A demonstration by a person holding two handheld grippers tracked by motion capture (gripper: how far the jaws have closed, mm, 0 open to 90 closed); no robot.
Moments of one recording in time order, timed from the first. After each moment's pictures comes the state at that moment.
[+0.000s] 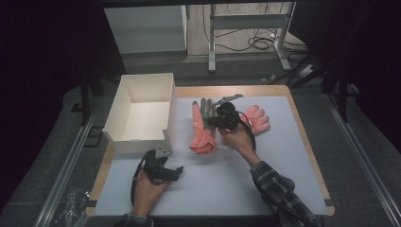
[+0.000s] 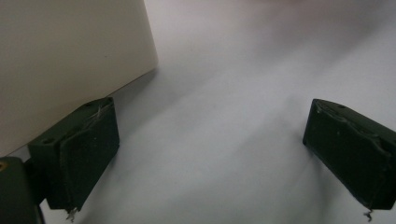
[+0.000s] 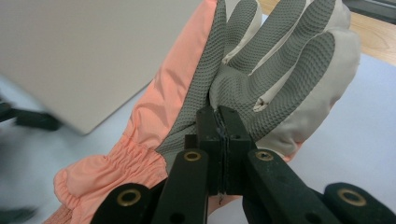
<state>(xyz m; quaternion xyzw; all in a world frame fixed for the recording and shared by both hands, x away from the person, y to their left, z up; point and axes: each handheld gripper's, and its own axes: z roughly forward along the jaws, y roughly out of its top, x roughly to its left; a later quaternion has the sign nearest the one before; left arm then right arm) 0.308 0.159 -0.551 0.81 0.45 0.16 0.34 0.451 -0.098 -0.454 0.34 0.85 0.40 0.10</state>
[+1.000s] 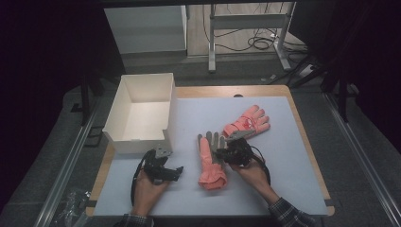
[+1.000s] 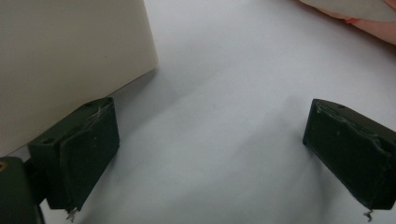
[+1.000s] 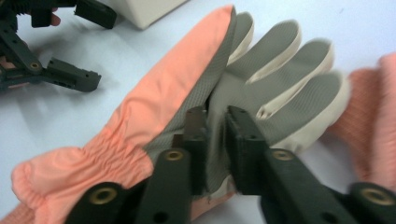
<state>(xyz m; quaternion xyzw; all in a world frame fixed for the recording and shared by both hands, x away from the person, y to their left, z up) 0.308 0.159 -0.552 0.81 0.45 0.16 0.34 0.362 -0.139 -0.499 0.31 0.87 0.39 0.07</state>
